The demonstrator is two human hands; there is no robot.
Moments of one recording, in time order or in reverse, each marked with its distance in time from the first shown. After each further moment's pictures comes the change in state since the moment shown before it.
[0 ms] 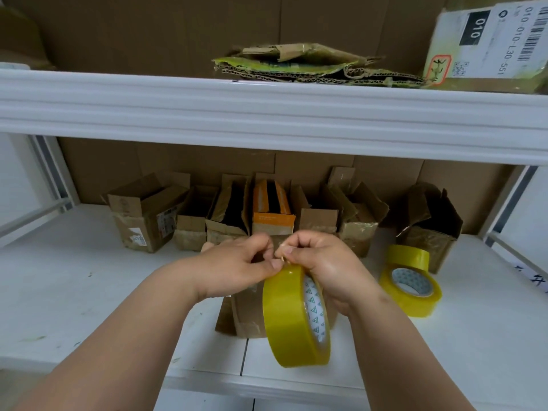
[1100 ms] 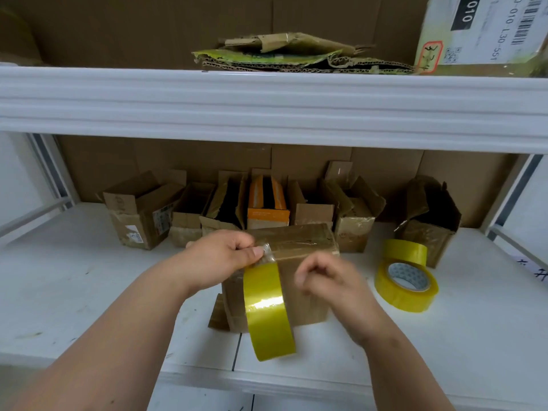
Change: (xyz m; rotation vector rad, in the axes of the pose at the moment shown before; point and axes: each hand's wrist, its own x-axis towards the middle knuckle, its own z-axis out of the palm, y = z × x) left_hand 0.018 -0.022 0.015 -0.317 0.108 -0.044; right_hand -0.028 0.045 -0.023 -0.031 0.027 -0.169
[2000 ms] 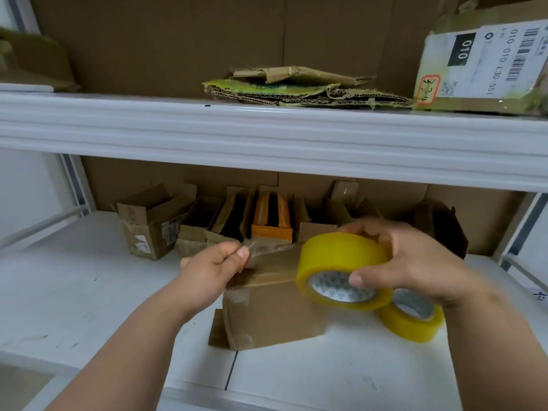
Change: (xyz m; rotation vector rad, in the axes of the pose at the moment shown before) left_hand -0.015 0.002 0.011 -0.109 0.311 -0.044; right_hand 0.020 -0.070 -0.100 -0.321 -0.209 -0.029
